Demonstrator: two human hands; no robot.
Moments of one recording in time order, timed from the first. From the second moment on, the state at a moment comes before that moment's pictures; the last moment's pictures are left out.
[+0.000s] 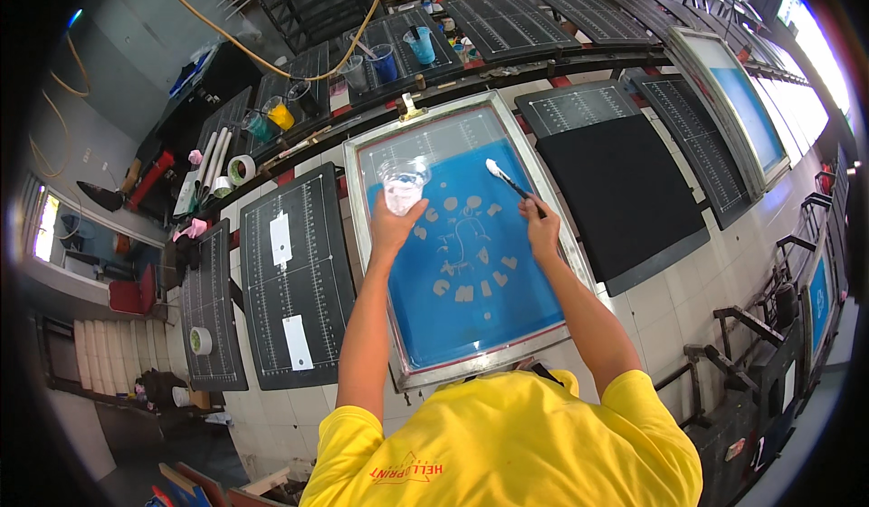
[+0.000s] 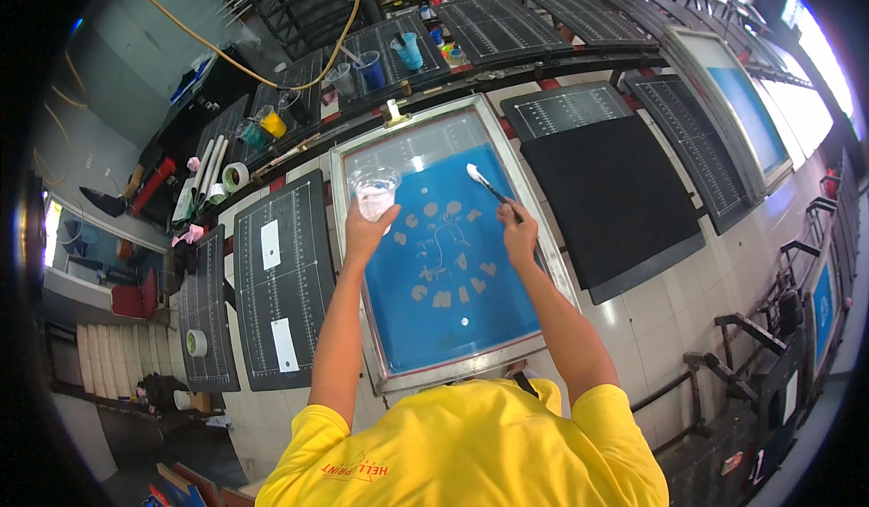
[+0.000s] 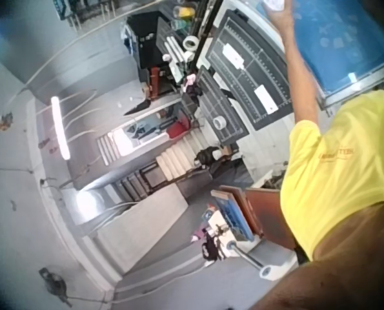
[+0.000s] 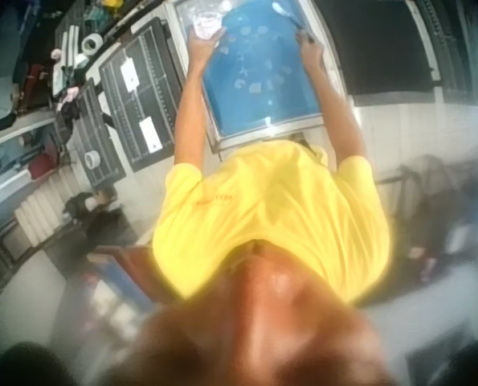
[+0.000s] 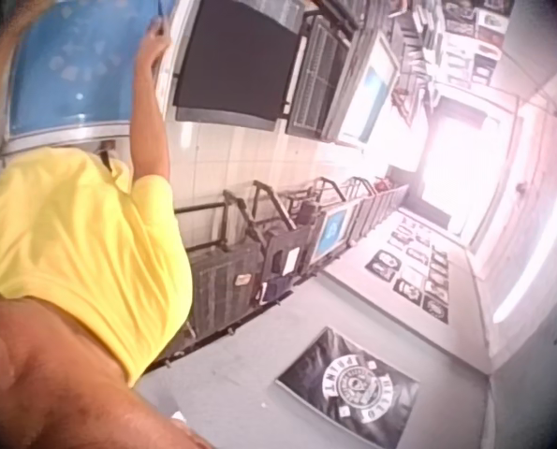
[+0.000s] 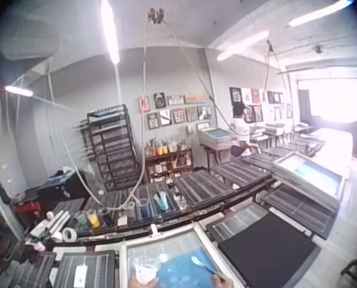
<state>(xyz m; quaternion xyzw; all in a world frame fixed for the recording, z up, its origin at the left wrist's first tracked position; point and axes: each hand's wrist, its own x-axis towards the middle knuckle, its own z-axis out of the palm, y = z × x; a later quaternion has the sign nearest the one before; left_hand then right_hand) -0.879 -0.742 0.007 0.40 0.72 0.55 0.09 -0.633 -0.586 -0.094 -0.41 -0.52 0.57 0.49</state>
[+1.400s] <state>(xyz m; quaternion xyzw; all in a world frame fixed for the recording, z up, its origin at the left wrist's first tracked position) -0.918 -0.867 -0.002 0.44 0.72 0.53 0.05 -0.652 -0.669 0.125 -0.05 -0.93 0.25 0.27</state>
